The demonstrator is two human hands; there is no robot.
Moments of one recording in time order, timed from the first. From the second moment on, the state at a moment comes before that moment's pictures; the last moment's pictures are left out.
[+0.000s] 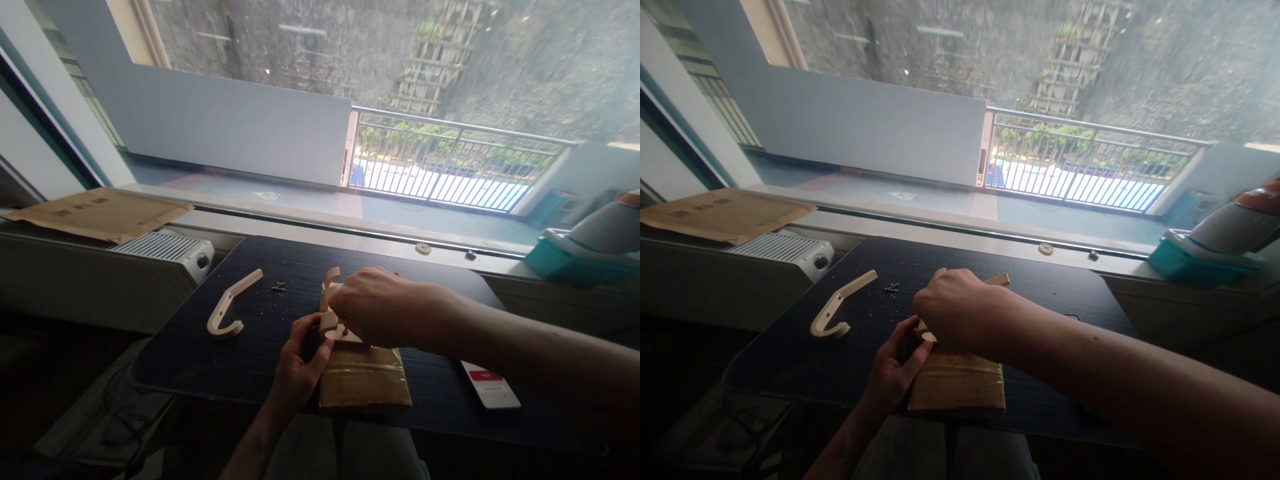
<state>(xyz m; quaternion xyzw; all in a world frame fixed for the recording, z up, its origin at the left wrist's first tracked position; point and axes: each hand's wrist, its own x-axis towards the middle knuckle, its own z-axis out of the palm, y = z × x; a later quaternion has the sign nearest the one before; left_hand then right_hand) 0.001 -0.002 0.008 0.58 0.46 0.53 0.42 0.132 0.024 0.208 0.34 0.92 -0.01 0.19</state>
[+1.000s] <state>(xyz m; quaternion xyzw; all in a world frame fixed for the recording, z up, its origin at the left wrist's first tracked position) 0.001 -0.003 0.004 0.56 0.44 0.53 0.45 0.139 0.022 0.209 0.41 0.89 0.00 0.19</state>
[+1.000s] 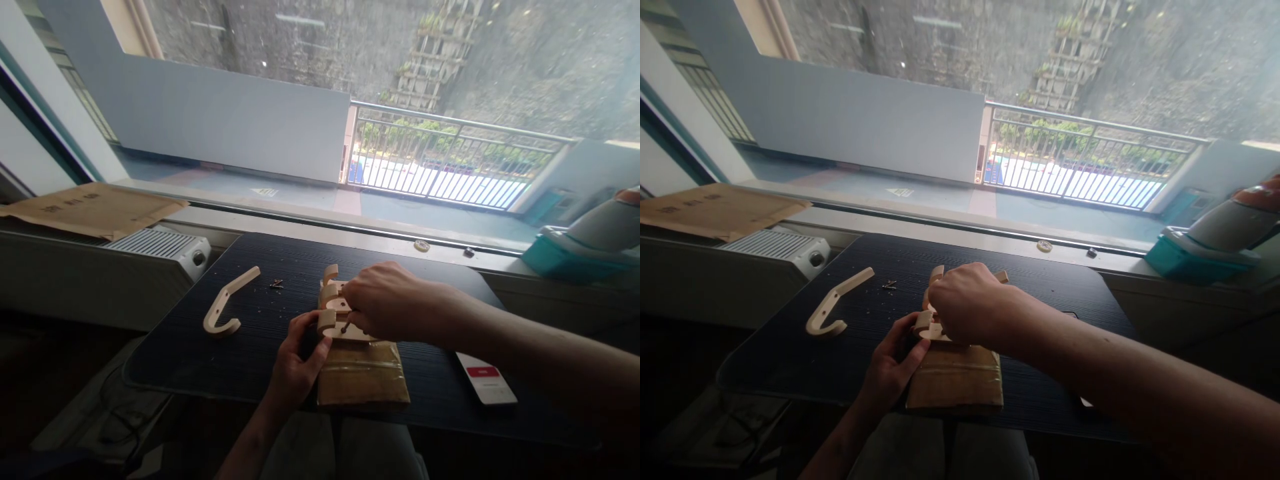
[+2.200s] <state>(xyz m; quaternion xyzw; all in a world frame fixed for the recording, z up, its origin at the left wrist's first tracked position) 0.000 0.000 0.001 0.60 0.44 0.53 0.41 0.138 0.013 0.225 0.36 0.91 0.04 0.22</state>
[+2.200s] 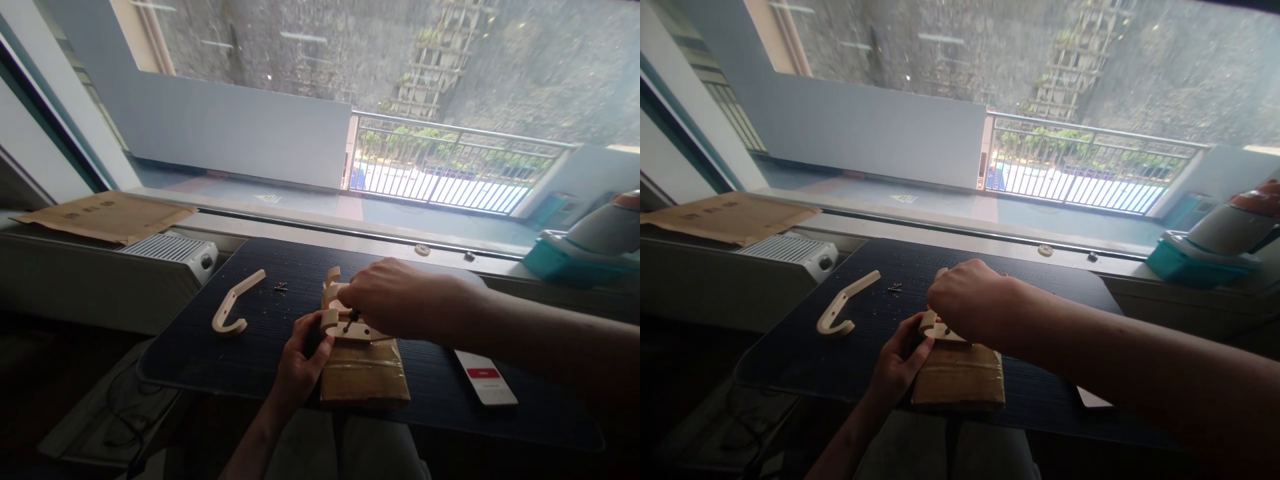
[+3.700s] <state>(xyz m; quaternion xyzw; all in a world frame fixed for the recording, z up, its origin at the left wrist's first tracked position) 0.002 -0.002 0.007 0.57 0.45 0.53 0.43 0.153 0.012 0.215 0.41 0.89 0.01 0.18</state>
